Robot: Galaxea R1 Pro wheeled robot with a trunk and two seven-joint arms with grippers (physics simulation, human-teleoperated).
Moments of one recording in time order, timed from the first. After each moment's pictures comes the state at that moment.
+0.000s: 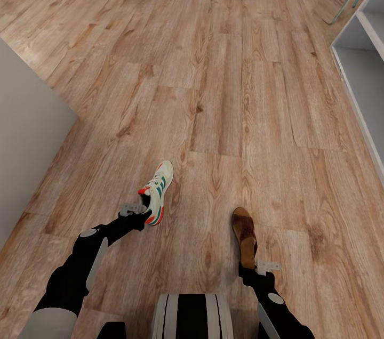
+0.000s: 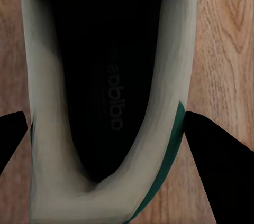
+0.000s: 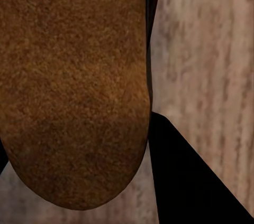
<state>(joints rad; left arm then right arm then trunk) -0.51 0.03 0.08 -1.16 0.01 0.39 -0.50 -0.40 0.04 0.01 -0.62 -0.11 -0.06 -0.13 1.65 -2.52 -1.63</state>
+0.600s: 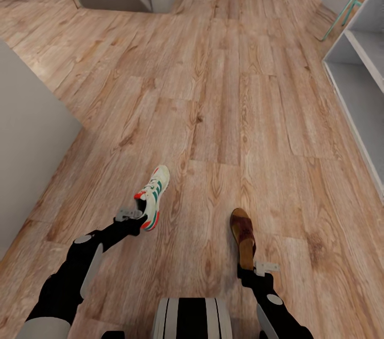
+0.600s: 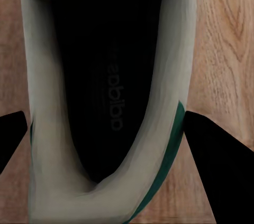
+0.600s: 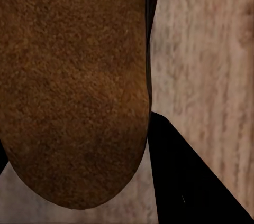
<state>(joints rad) -0.47 0.05 0.09 -1.18 0.00 0.39 -0.50 -0.40 0.04 0.02 -0.61 -0.11 -0.07 -0.13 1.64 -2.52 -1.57</state>
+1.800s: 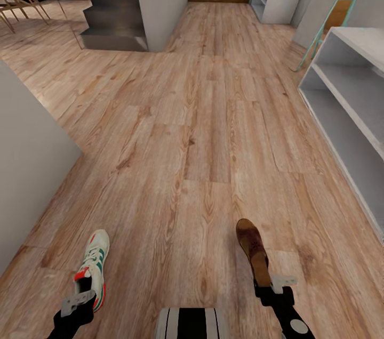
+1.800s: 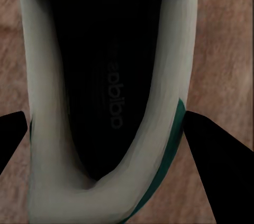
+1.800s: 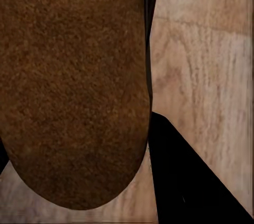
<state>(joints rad) -0.19 0.08 0.44 -0.73 -0.01 -0.15 -0.28 -0.30 -0.07 0.02 -0.64 0.04 -0.18 -0.07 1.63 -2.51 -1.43</state>
